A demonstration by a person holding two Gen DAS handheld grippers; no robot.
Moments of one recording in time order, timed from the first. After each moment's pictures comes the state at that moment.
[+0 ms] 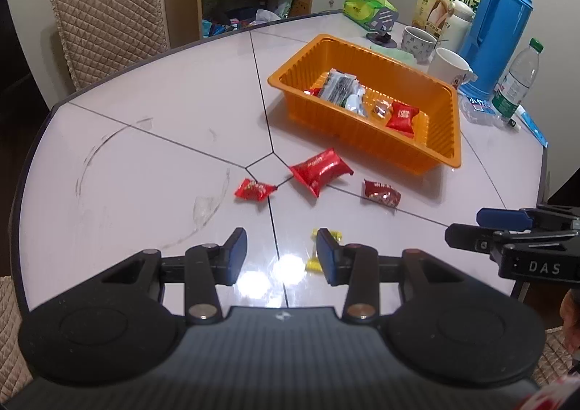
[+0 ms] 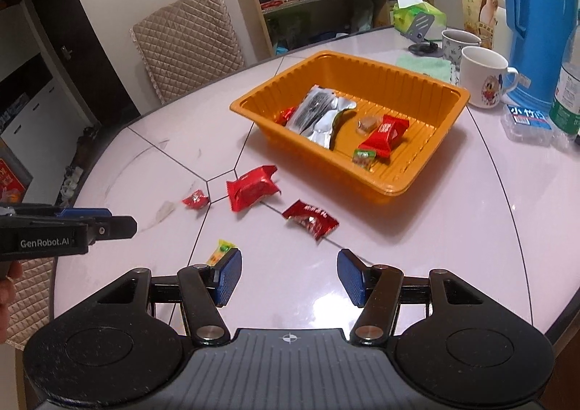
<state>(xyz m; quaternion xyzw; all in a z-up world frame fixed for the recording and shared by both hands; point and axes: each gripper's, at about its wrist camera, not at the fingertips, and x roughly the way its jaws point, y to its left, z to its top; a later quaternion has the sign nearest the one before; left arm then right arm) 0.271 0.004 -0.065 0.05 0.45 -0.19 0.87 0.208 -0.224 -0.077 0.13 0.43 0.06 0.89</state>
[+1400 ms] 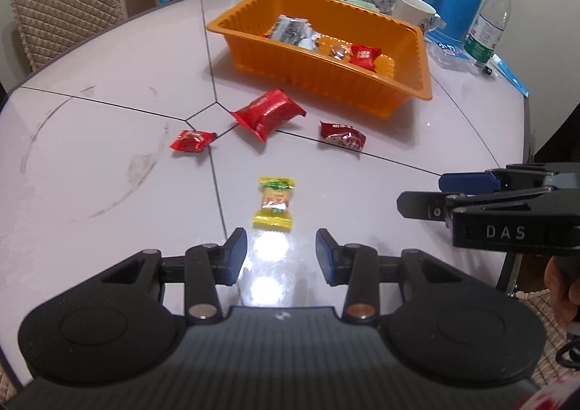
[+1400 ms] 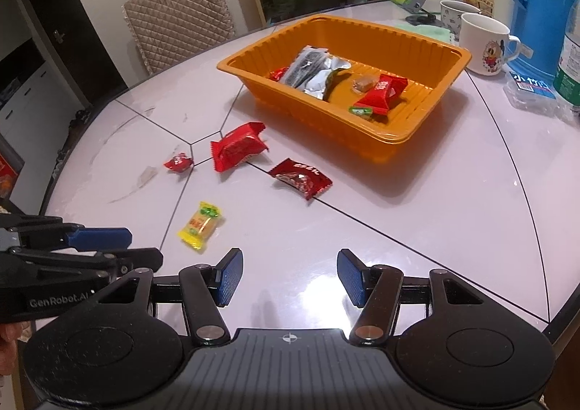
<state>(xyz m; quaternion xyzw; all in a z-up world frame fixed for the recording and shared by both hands) 0.255 -0.035 -0.120 0.08 0.47 -0.24 0.84 0.207 -0.224 -0.117 0.13 0.46 0.05 0.88</state>
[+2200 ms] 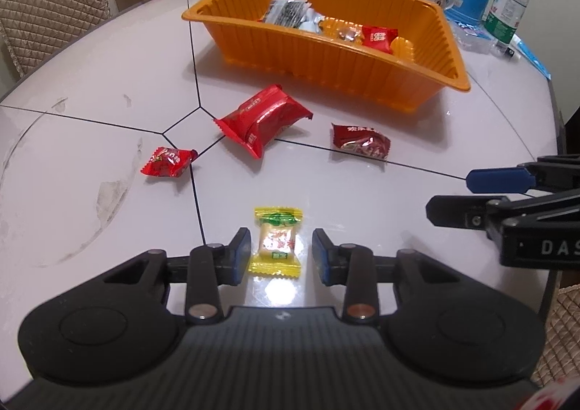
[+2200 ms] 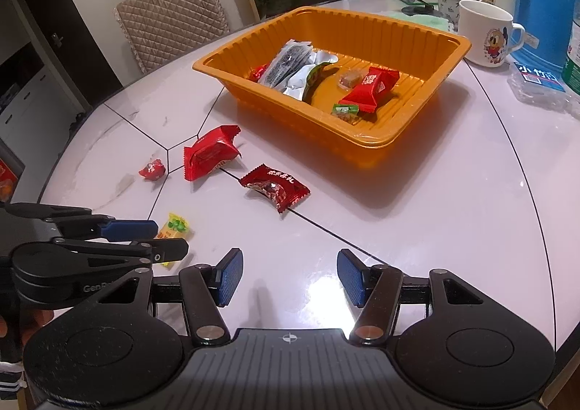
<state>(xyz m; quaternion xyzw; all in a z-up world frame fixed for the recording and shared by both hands) 0.298 -0.069 -0.160 0.11 0.48 -0.23 0.84 0.229 -0.248 -0.138 0.13 0.46 0.06 0.88</state>
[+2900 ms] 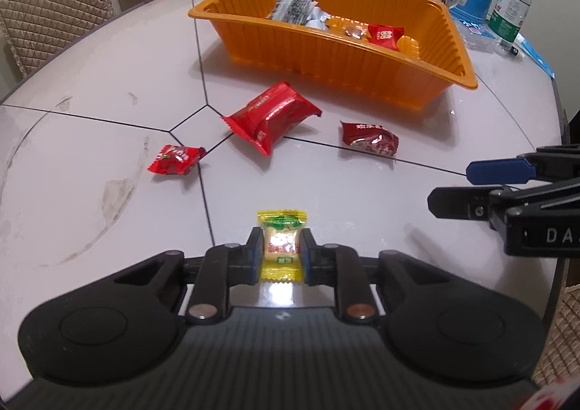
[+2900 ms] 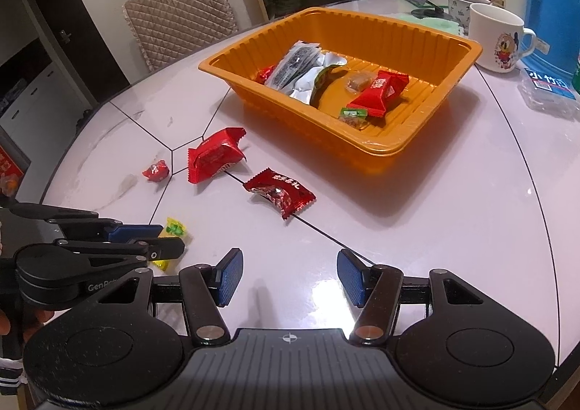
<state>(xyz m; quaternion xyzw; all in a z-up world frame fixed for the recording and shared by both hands) 0.299 -0.064 -0.161 0.12 0.48 -0.22 0.84 0.236 -0.247 -0.141 0.13 0.45 0.08 0.88</state>
